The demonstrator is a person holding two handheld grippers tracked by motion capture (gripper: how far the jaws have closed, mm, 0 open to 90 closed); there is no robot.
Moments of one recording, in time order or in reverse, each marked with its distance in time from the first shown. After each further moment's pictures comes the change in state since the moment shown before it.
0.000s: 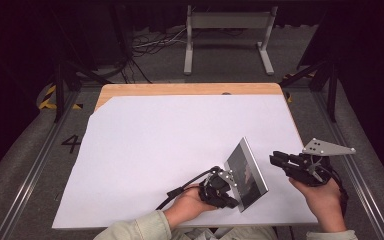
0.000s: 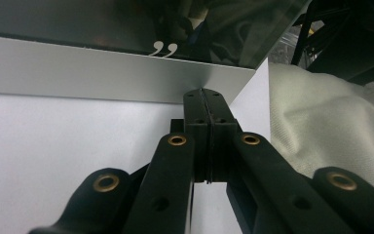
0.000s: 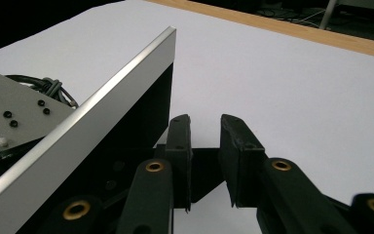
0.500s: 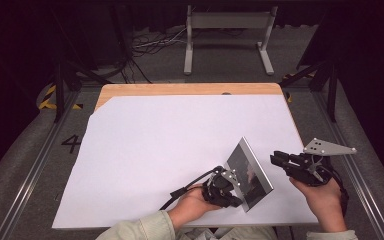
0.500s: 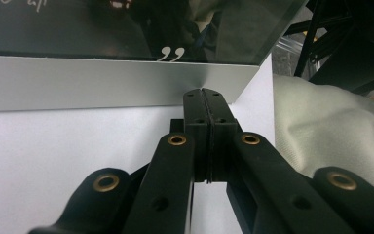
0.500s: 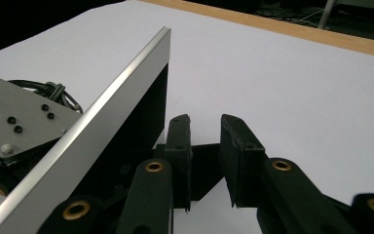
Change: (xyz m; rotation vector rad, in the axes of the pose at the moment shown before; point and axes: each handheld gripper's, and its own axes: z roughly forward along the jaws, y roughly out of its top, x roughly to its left) left arm 0.000 0.005 0.004 -0.016 0.015 0.007; right arm -0.001 0.000 -0.001 -0.005 -0.002 0.009
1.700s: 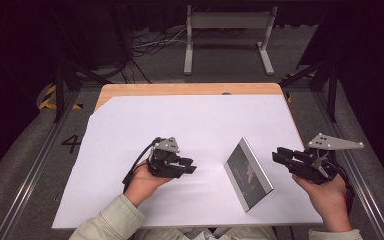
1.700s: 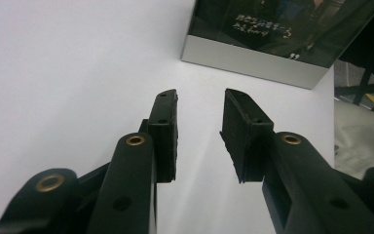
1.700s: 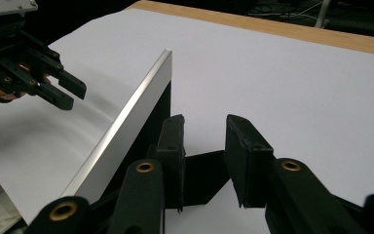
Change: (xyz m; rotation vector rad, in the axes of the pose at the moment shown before) left arm 0.042 -0.068 -0.149 -0.257 0.264 -0.118; right arm 0.002 0.016 -0.011 0.006 0.000 0.055
